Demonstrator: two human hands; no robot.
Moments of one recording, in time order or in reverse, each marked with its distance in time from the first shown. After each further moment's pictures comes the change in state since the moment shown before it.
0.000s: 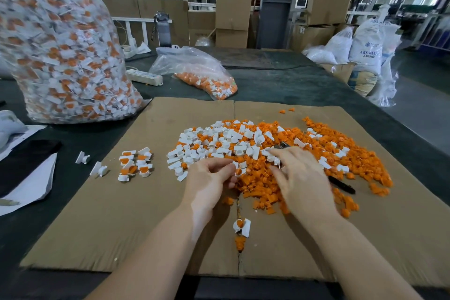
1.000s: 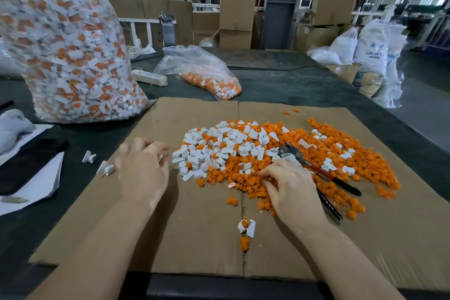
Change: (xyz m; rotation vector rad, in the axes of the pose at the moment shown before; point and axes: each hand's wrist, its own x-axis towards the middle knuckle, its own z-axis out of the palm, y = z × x) left_hand 0.029 0.009 -0.095 1.153 0.512 0.398; right_hand -0.008 -0.016 0.011 0.202 0.019 -0.076
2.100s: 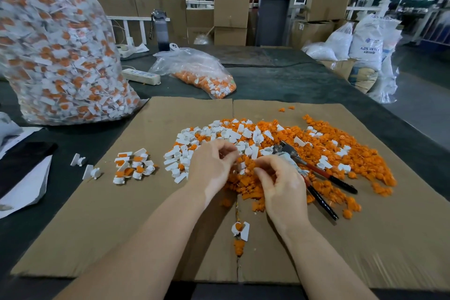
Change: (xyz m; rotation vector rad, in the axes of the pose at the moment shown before) left_hand -0.015 0.097 0.033 -0.535 -0.348 0.115; right_hand 0.002 -0.004 0.019 0.307 0.215 0.205
